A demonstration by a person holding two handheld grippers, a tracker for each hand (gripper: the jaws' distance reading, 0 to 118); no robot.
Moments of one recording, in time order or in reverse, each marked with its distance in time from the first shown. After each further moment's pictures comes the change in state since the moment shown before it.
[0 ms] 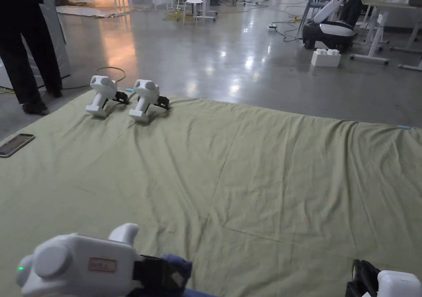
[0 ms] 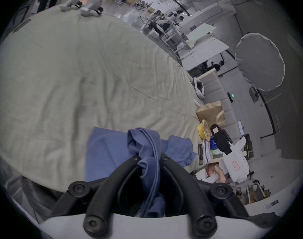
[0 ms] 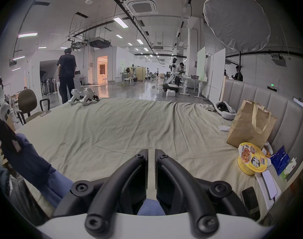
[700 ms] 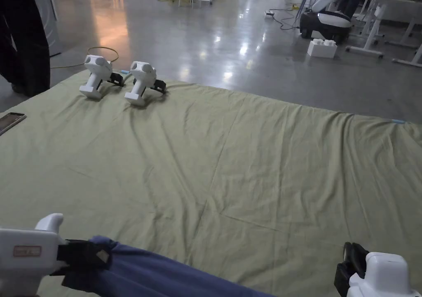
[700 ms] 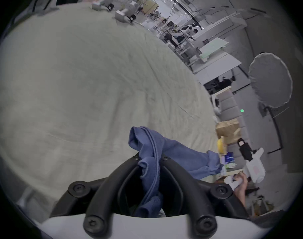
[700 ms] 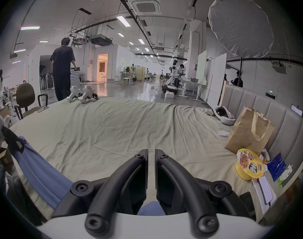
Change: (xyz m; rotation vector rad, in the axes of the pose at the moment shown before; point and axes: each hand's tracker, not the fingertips) left arm -0.166 0.021 0.067 0.132 0.140 0.081; right arm -0.020 0.011 -0.006 0.008 -0.025 0.052
